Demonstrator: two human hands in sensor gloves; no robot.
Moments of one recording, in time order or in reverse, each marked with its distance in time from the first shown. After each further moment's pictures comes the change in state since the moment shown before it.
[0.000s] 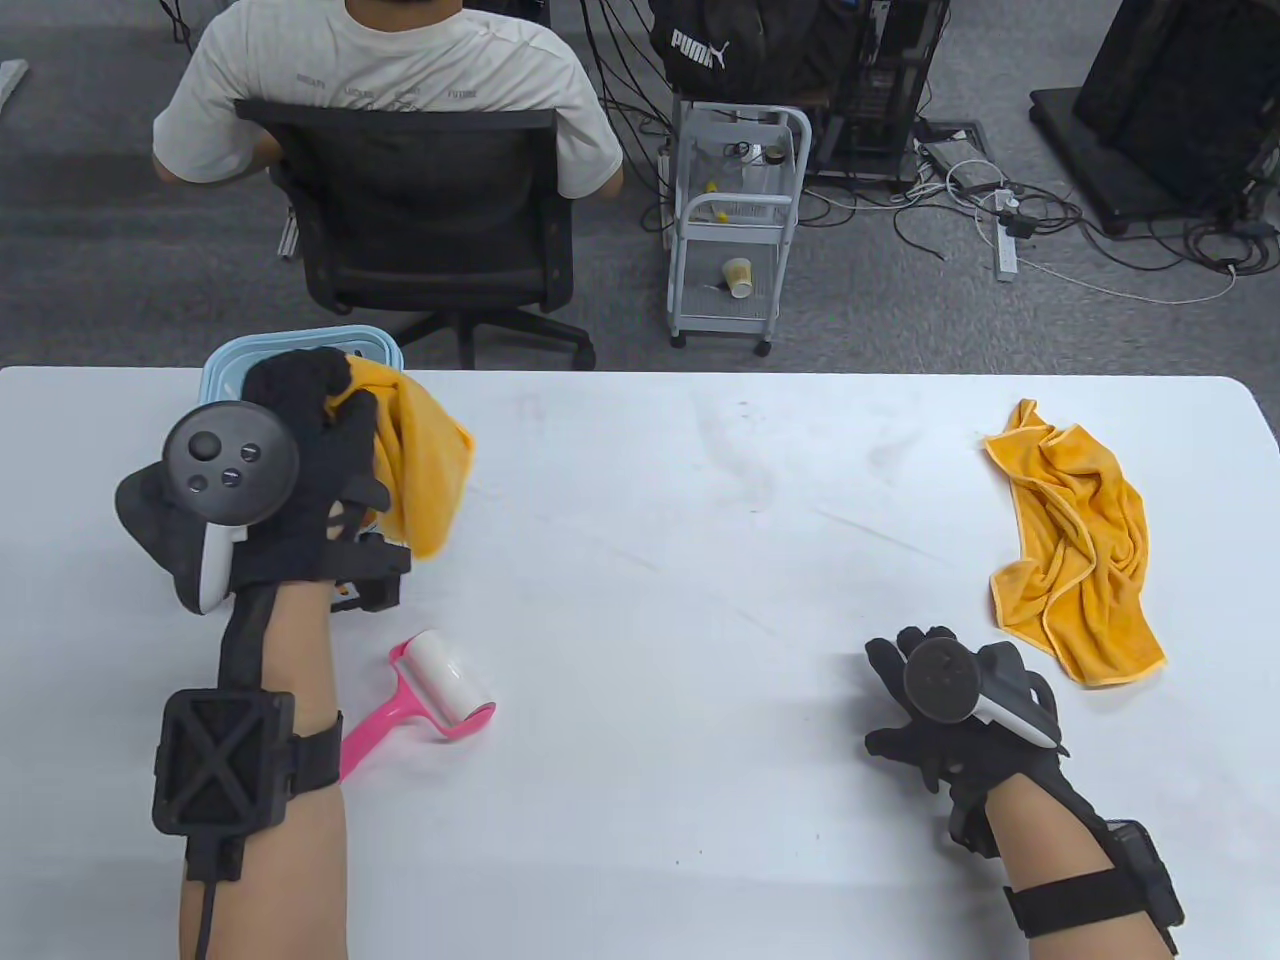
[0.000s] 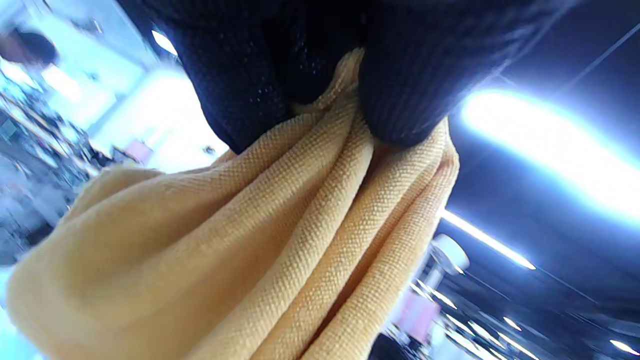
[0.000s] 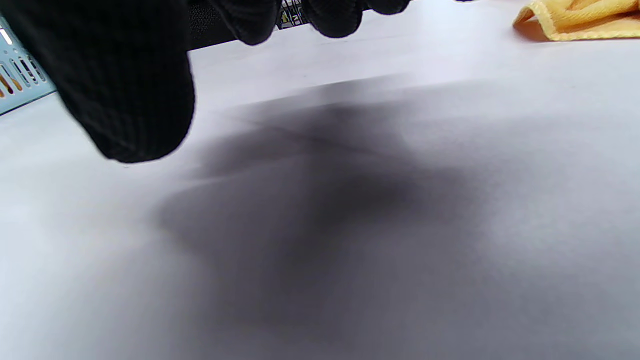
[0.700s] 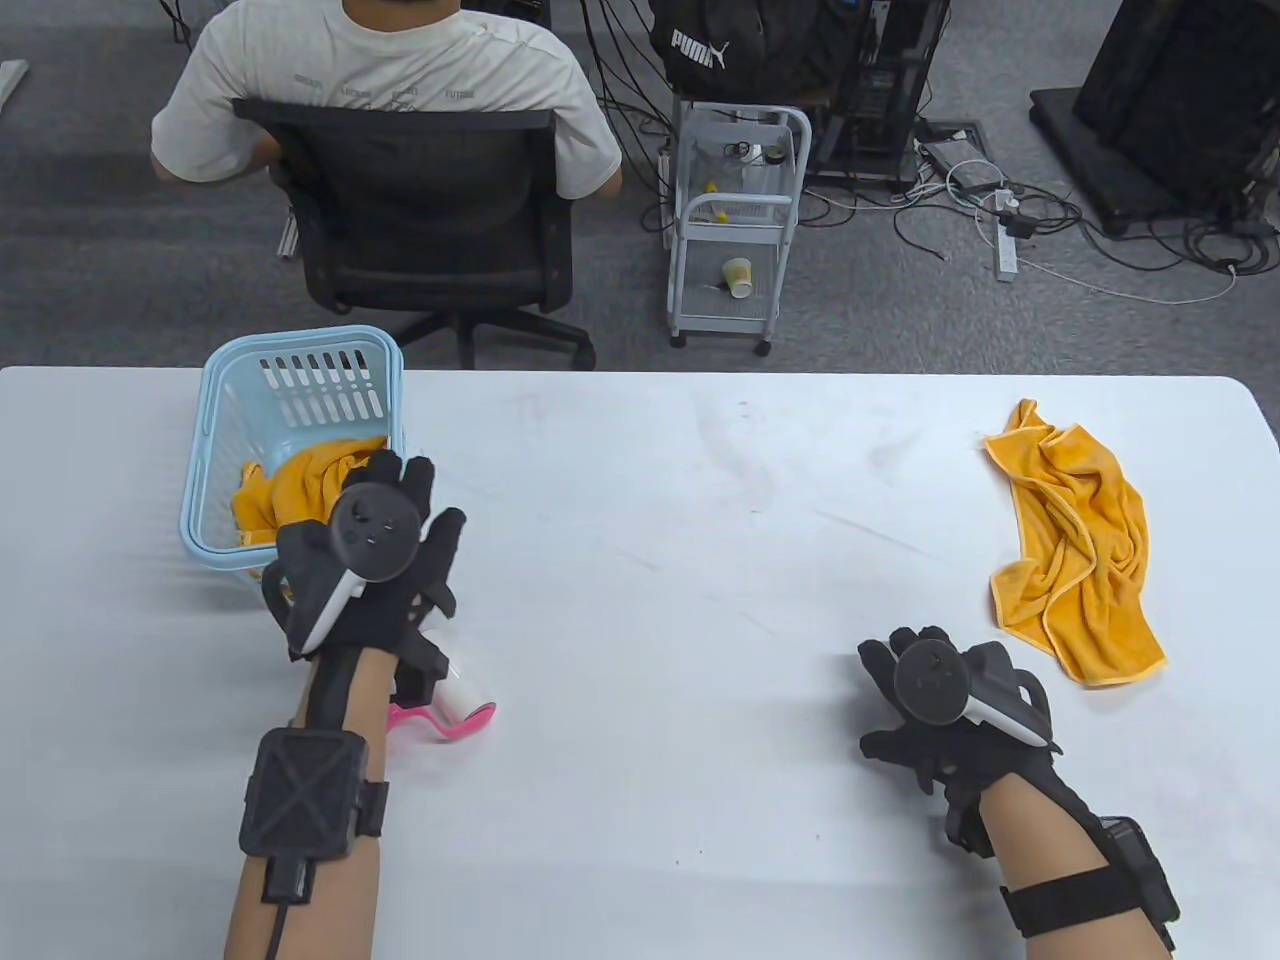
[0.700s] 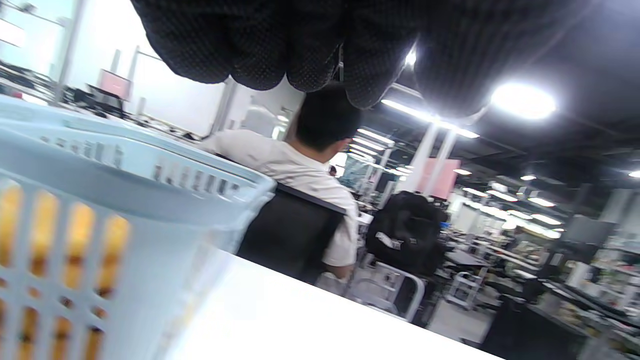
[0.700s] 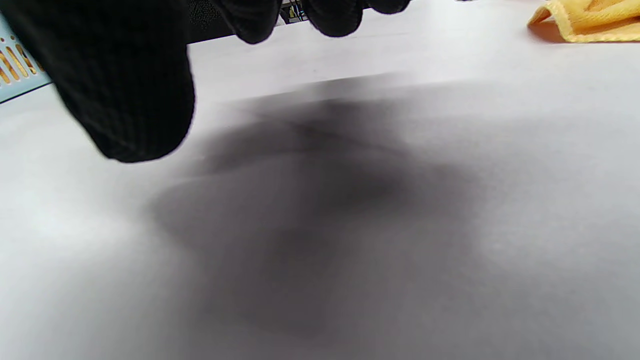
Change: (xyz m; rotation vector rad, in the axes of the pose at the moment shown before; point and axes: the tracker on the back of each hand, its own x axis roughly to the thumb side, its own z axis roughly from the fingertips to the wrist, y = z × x) left_hand -0.009 -0.120 0.076 -0.435 -0.095 -0.174; right_hand 0.005 0.003 -0.003 0.009 -0.014 0.031
